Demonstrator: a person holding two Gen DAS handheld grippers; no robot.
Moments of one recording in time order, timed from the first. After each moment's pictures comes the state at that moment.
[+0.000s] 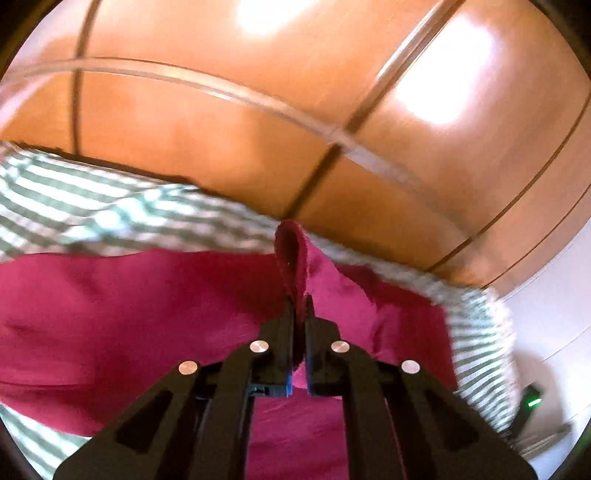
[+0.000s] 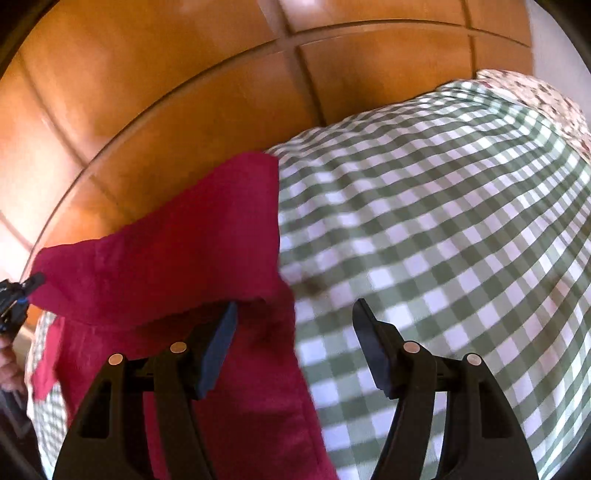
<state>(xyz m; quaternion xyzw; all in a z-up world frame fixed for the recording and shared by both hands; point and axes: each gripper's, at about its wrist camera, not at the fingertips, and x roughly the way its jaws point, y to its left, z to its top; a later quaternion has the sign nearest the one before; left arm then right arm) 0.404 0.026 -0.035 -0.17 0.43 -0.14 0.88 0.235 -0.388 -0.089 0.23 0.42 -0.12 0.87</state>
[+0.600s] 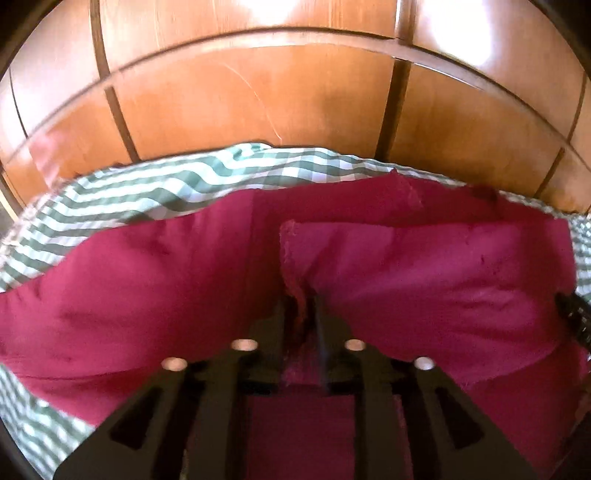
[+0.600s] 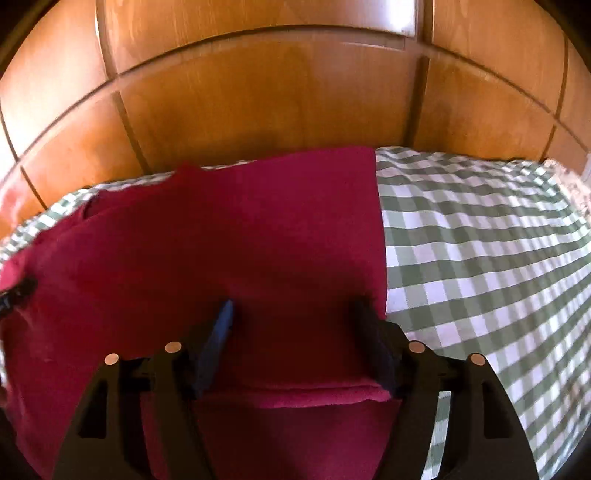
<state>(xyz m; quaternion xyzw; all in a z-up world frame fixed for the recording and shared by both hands) 0.395 0.016 -0.093 0.00 0.45 -0.01 0.89 0.332 -0.322 -0.104 0.07 0.44 -0.12 0.89</state>
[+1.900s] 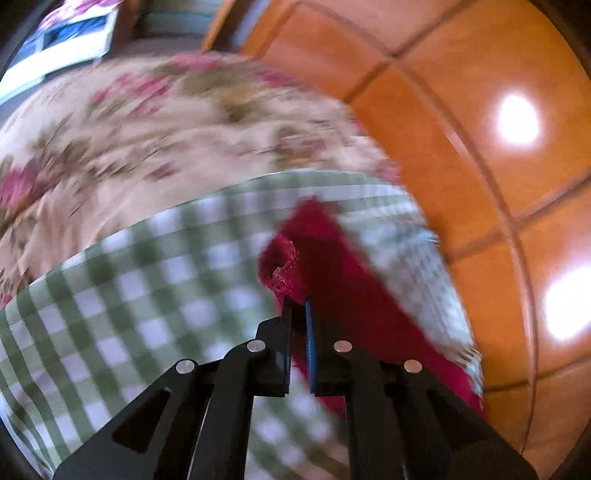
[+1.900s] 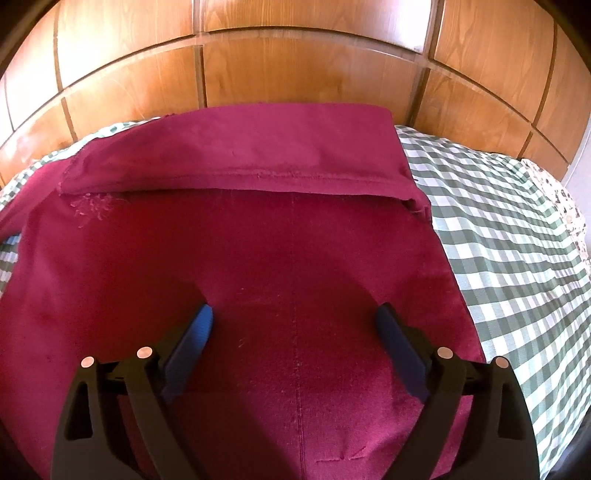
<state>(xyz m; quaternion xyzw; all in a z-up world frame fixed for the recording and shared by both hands) 0.275 0.432 -0.094 -0.42 0.35 0.21 0.81 0.217 -0.232 -0.112 0.02 0.45 -0.11 0.89</state>
